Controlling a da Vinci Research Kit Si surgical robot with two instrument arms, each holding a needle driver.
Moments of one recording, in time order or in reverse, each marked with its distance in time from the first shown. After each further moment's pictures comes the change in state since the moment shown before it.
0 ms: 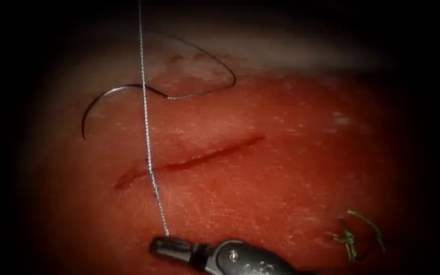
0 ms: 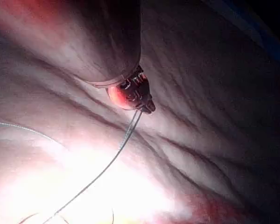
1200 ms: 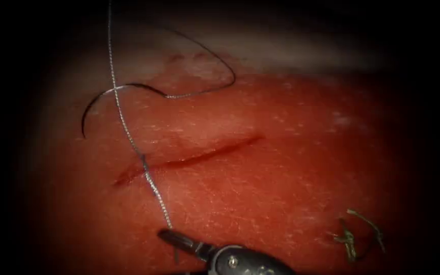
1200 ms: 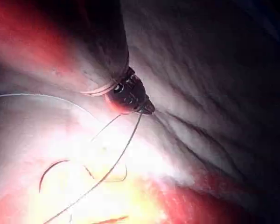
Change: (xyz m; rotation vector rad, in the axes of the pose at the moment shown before) right arm 0.001 0.000 0.000 -0.002 -0.046 0.009; left arm 0.008 0.005 -0.009 -0.155 0.149 -0.418
